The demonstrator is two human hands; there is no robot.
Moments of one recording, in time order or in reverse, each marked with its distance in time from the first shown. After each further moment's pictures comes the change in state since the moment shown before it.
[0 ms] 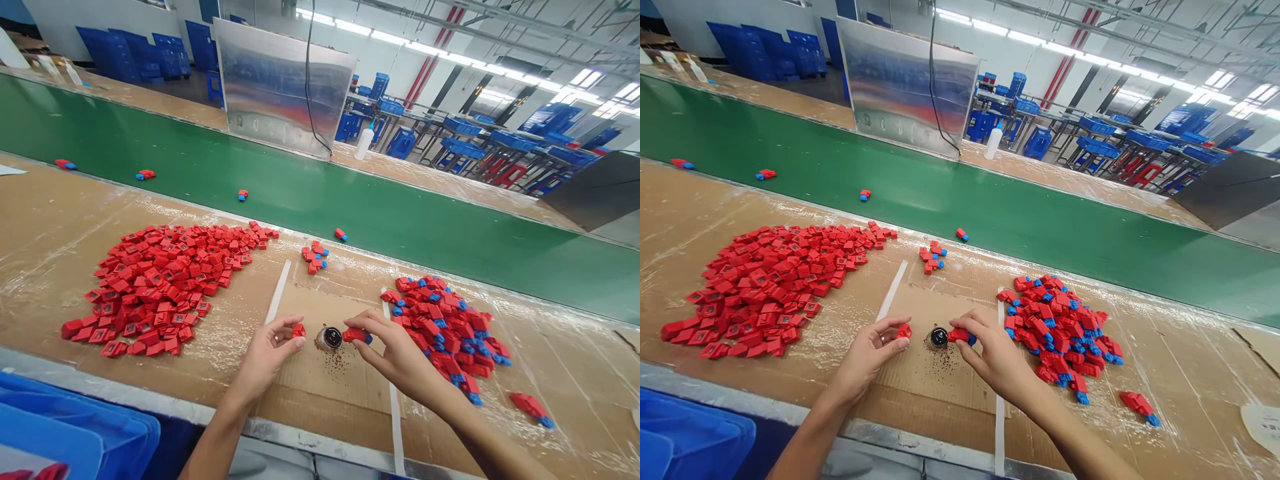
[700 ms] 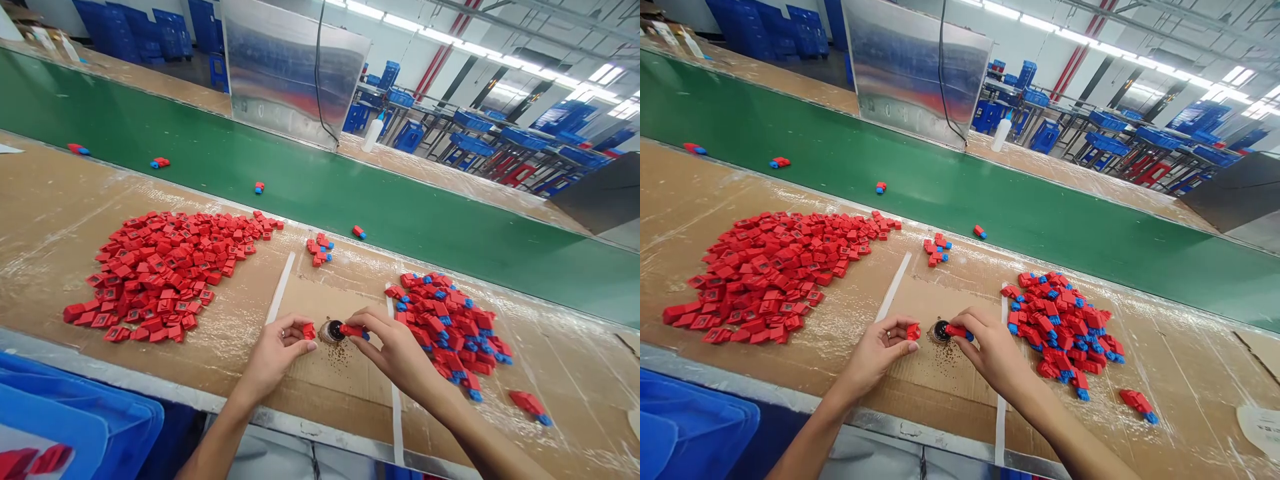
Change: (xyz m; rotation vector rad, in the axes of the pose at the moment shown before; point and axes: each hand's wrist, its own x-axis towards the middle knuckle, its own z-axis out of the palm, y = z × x) left_hand -0.007 -0.005 0.009 0.016 -0.066 0.013; right_hand 0.002 -0.007 0.008 -0.064 -0.005 -0.043
